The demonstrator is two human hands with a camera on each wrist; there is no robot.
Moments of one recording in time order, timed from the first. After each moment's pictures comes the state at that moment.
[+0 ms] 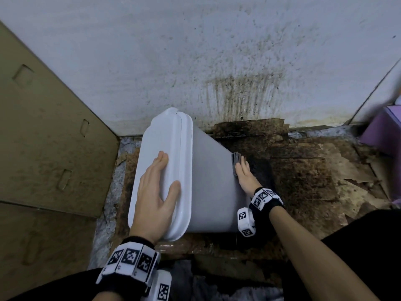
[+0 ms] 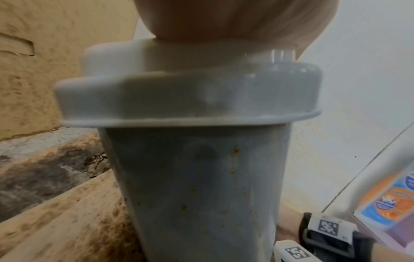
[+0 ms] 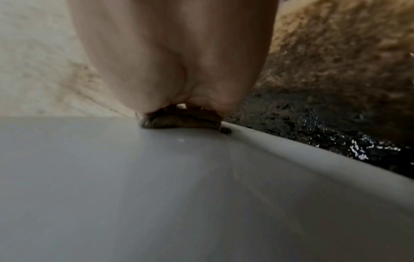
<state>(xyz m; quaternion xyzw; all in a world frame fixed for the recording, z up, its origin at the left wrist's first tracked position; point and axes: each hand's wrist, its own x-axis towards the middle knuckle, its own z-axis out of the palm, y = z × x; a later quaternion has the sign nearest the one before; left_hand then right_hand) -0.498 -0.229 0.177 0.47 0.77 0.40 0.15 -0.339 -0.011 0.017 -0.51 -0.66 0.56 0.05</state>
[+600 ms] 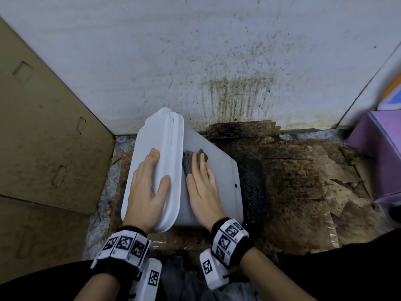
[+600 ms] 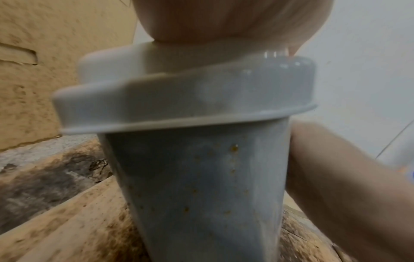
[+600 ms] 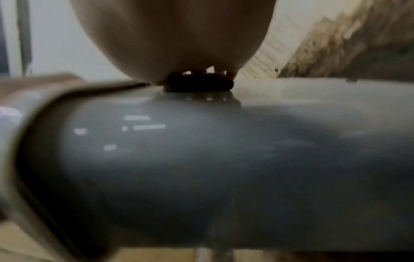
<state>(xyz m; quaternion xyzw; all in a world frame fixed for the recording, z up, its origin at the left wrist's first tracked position) -0.502 -0.231 0.174 0.47 0.78 0.40 0.14 -0.376 -0.137 0.114 -0.33 -0.81 0.42 0.22</state>
